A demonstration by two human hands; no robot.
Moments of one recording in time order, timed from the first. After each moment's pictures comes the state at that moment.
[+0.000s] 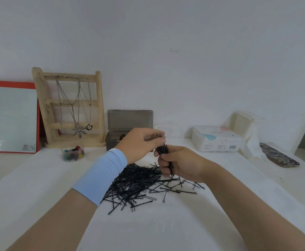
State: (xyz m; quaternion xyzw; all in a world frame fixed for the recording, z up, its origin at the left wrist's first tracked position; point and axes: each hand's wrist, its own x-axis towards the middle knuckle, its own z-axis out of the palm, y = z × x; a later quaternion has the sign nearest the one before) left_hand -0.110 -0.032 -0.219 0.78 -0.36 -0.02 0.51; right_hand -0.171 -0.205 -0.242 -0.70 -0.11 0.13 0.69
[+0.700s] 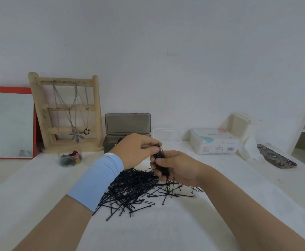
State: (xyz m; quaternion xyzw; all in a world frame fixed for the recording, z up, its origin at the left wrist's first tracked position) left_hand -0.104 -0.026 -0.217 0.84 -0.36 0.00 0.40; right_hand -0.168 -0.203 -0.248 -0.68 -0.12 0.14 0.71
